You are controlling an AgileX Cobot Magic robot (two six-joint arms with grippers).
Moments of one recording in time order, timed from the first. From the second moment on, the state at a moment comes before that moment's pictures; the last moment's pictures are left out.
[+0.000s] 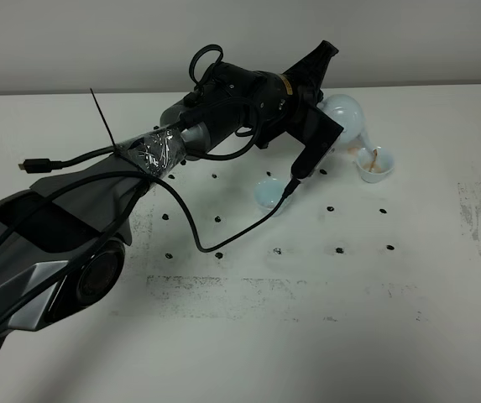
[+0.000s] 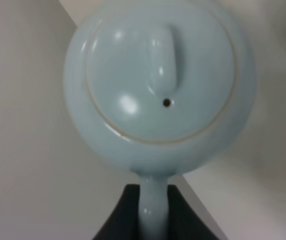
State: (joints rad) left arm -0.60 2.60 -2.31 -0.03 0.34 1.95; right arm 0.00 -0.01 -0.52 0.16 1.10 -0.01
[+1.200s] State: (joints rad) left arm -0.61 2.60 -2.31 0.02 0.31 1.96; right arm 0.00 -0.01 -0.52 0.16 1.10 -0.01
